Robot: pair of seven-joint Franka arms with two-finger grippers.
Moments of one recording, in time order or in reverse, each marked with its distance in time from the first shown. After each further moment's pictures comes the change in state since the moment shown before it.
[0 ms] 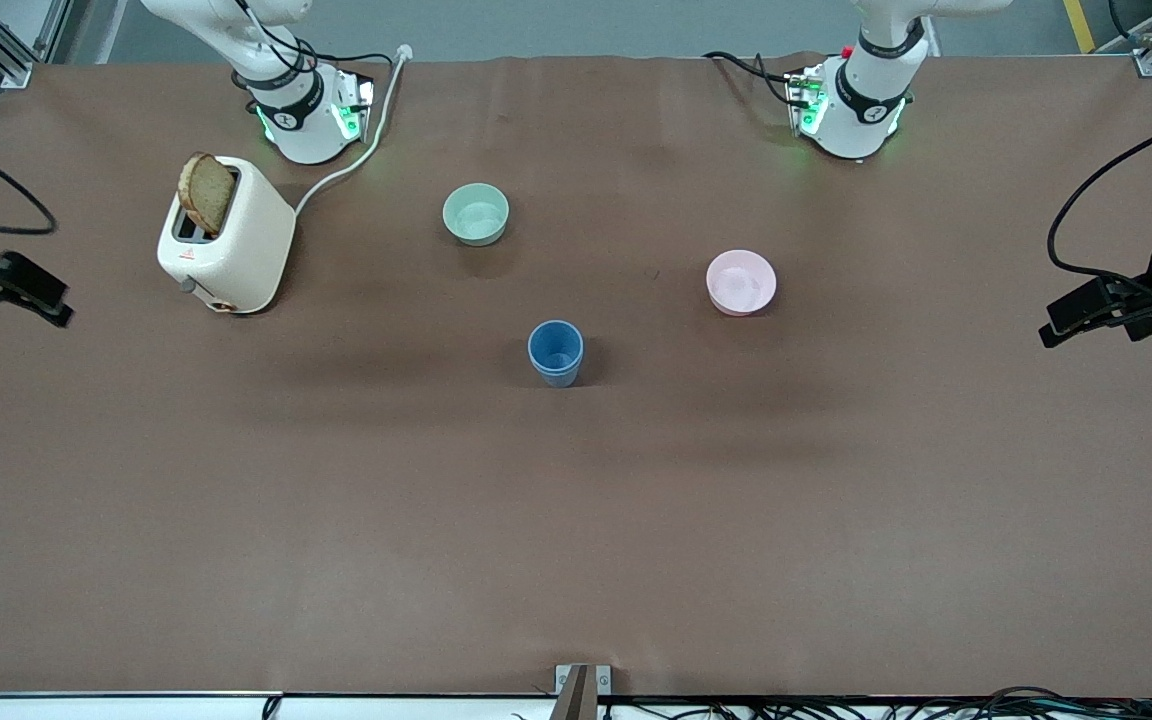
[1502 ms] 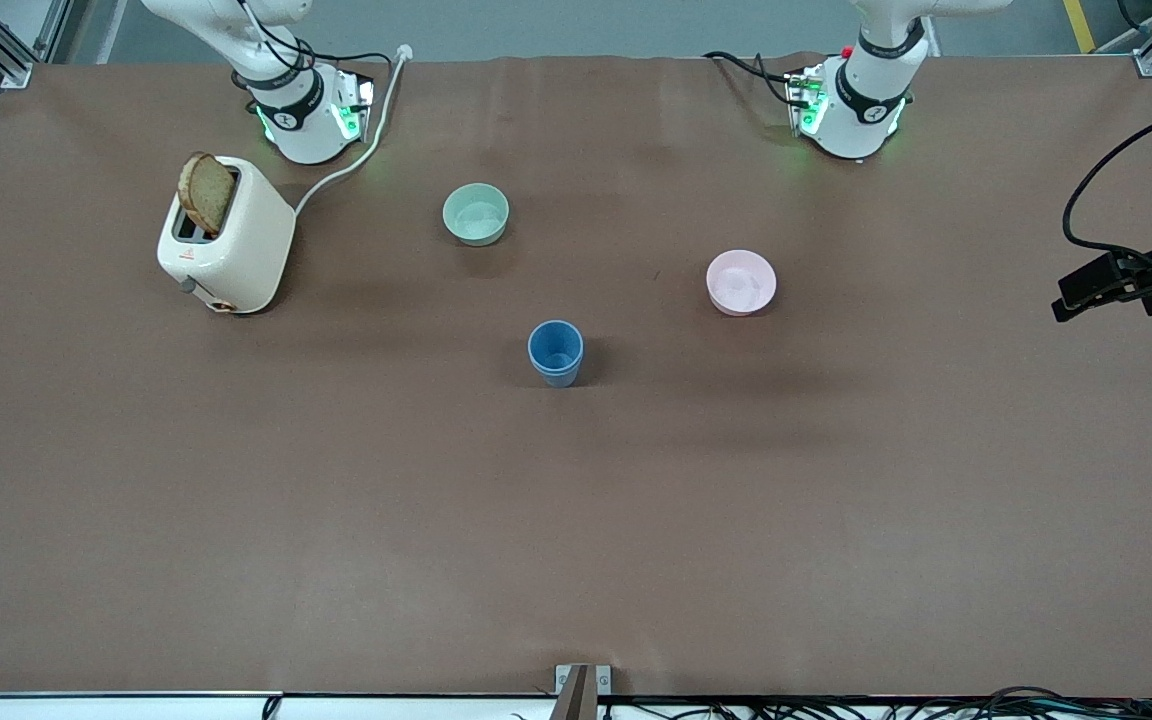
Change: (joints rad) left arm 0.003 -0.023 -0.002 0.010 0.047 -0.086 0.025; right arm -0.010 -0.111 -0.100 0.066 0.080 -0.233 -0.201
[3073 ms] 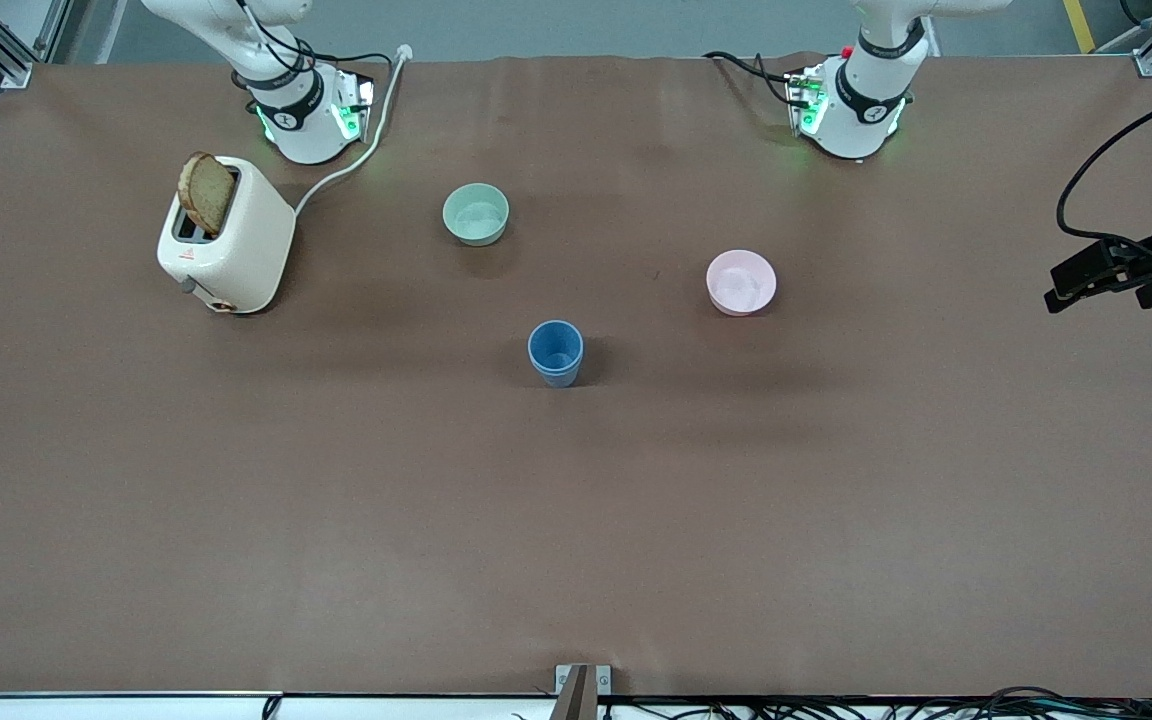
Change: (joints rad) left arm 0.006 -0.014 -0.028 0.004 0.000 -0.011 -0.001; right arm 0.000 0.042 0.013 -0.008 -0.034 0.043 -0.039
